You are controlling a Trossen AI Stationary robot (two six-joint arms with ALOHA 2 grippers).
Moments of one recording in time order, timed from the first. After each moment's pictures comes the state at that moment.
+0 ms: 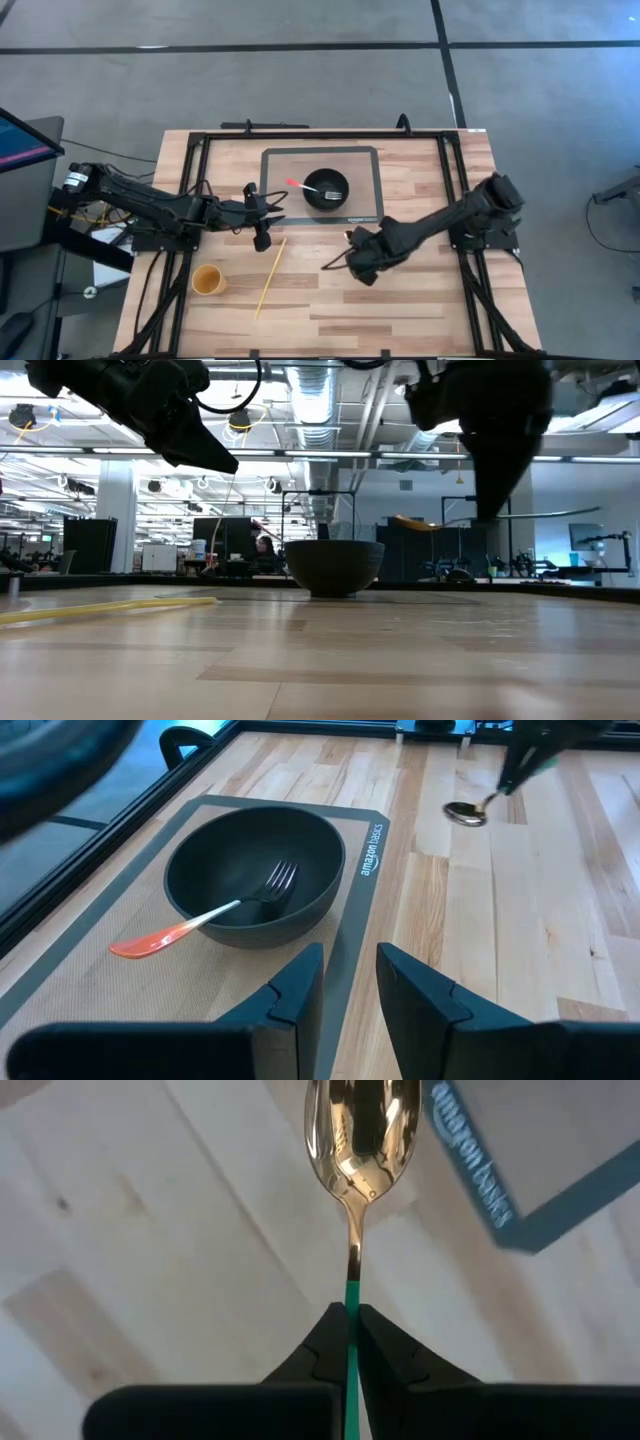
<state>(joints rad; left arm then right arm) -0.22 0.91 0.52 0.03 -0.46 -0.14 0.37 1.78 1.34 -1.08 0.26 0.89</state>
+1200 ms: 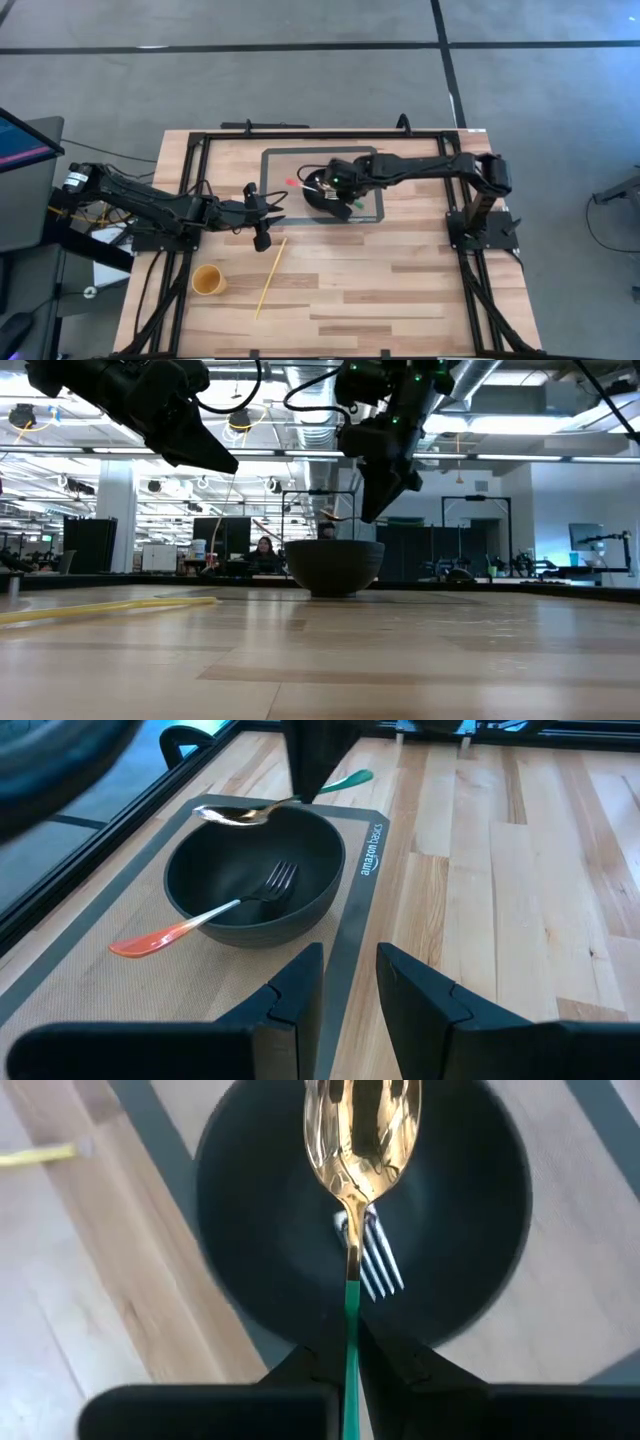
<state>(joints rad) -0.22 0.91 0.52 0.03 -0.46 -0.14 -0.15 1.79 1.39 -0.77 0.12 0.30</state>
